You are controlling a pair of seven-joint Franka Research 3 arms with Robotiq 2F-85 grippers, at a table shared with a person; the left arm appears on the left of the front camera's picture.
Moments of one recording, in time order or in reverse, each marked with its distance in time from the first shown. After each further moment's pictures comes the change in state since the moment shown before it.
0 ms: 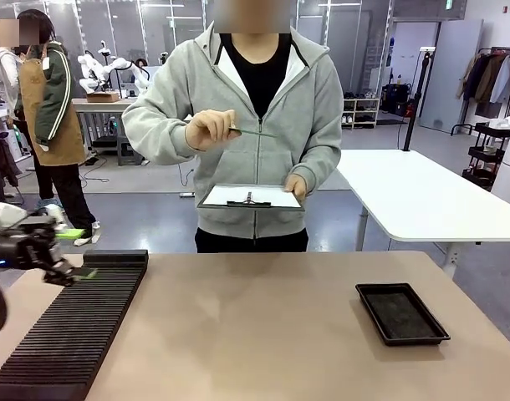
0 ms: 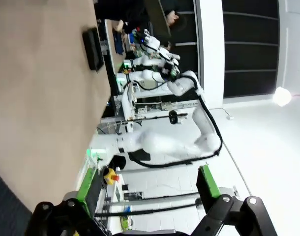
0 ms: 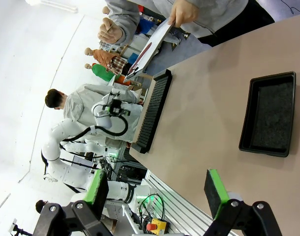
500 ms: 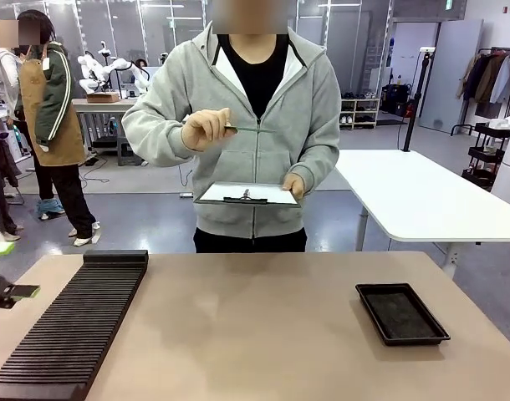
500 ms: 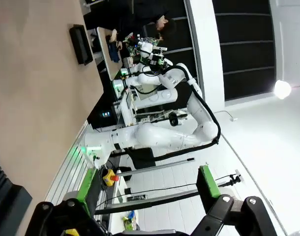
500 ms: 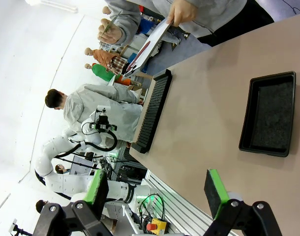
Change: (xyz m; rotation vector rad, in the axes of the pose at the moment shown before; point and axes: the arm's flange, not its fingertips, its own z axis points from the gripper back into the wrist) left arm -0.110 -0.042 0.017 -0.003 -0.096 -0.096; right arm 0.000 0.000 0.000 0.000 0.000 -0.001
